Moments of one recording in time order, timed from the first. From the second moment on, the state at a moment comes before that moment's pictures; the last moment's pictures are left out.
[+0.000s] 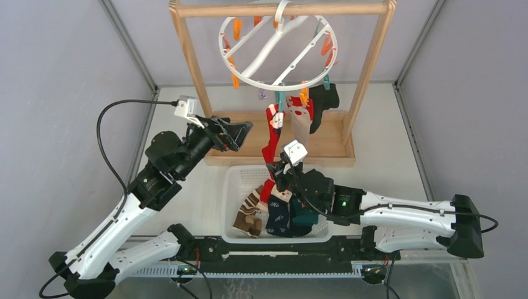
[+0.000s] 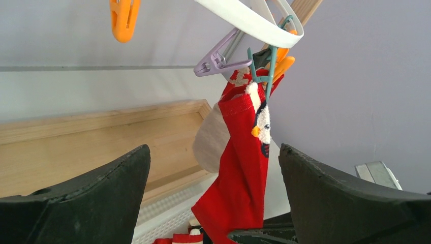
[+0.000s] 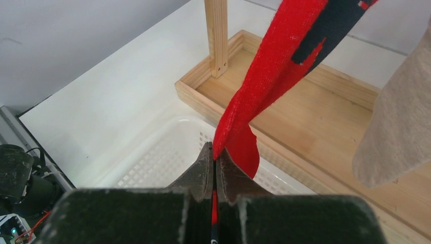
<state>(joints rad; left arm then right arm) -0.73 0.83 1.03 -0.13 -0.10 -0.49 1.30 1.07 0.80 0.11 0.60 0.16</state>
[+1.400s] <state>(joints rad) -0.73 0.51 0.86 -0.25 -0.29 -0.47 1.15 1.49 1.22 0.05 0.19 0.17</state>
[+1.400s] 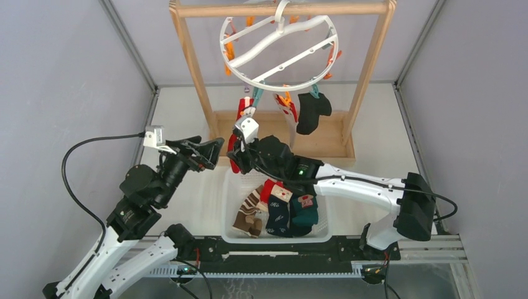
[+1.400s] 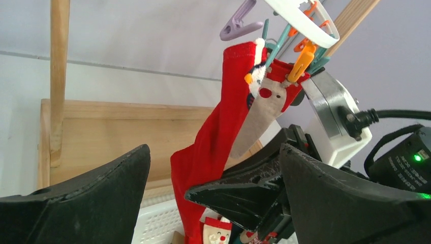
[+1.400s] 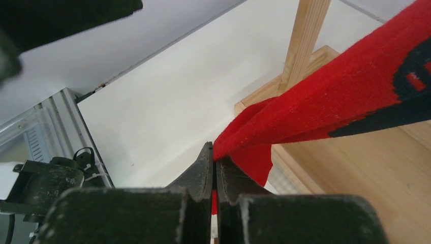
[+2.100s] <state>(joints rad) -0.73 0.42 0.83 -0.31 -0.39 -0.47 1.12 1.71 1.48 -0.07 0.10 0.20</state>
